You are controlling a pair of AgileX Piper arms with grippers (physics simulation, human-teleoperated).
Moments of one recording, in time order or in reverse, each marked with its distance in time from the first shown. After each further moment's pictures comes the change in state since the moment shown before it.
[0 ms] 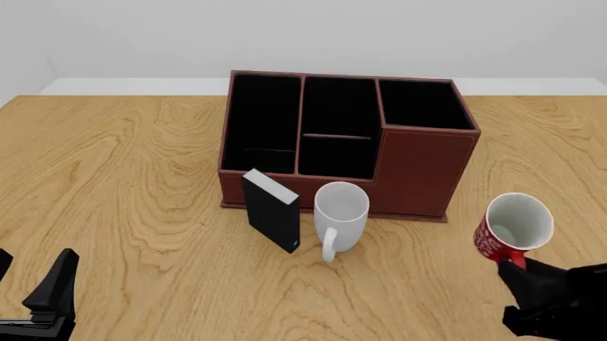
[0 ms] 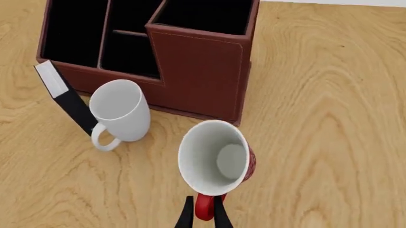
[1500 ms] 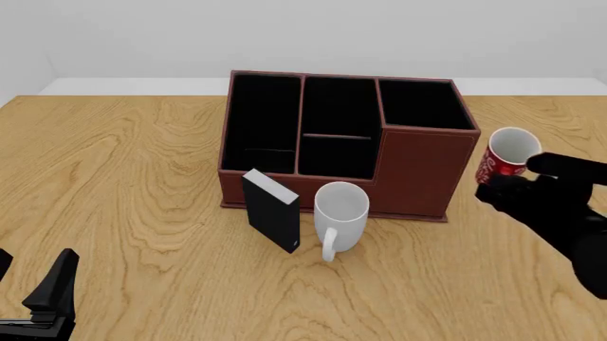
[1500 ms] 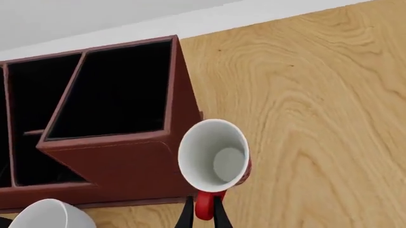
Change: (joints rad) left arm 0.000 0.000 0.000 0.000 0.000; right arm -0.227 0.819 -0.214 -0.656 0.106
